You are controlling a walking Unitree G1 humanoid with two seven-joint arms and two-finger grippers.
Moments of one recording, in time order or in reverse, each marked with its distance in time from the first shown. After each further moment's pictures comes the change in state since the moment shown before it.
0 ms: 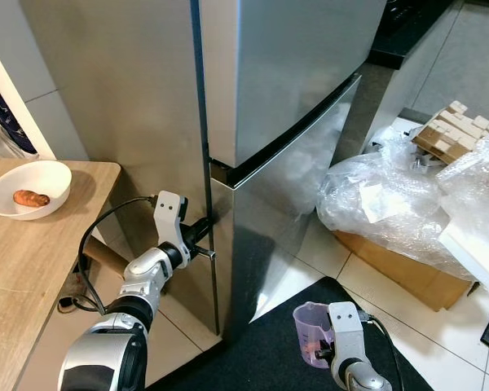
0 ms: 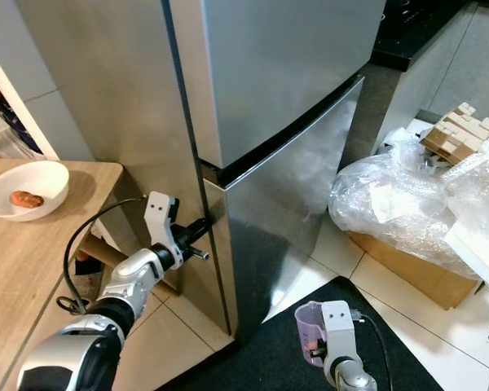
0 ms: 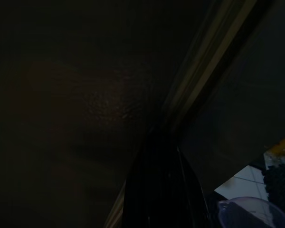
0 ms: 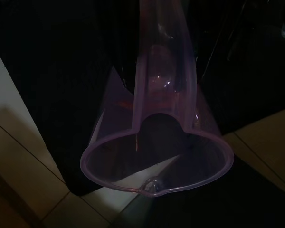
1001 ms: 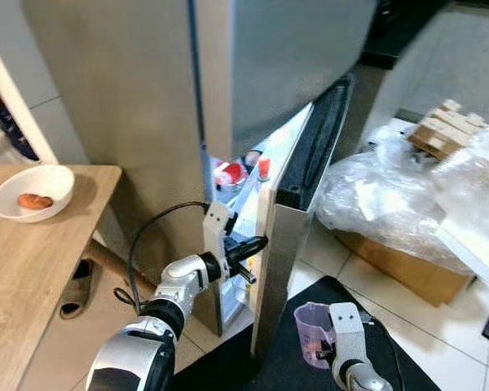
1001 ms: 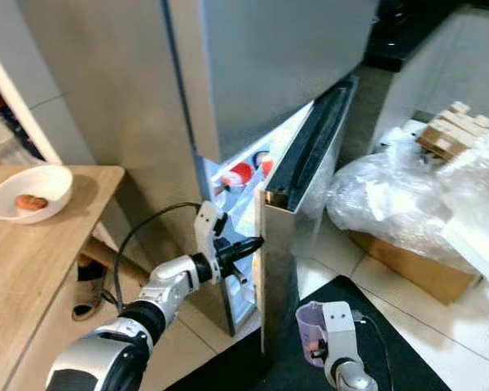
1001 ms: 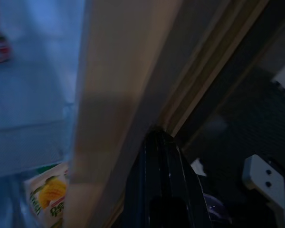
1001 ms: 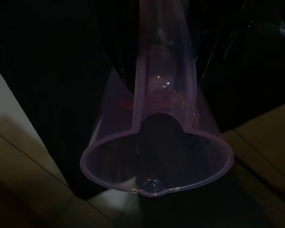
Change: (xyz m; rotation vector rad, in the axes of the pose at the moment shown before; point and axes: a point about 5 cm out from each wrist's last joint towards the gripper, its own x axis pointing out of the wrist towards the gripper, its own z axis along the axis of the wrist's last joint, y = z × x) left arm 0.031 -0.066 -0.019 -0.035 0.074 -0.339; right arm -0.002 -0.002 -0.004 0.005 0.004 -0.010
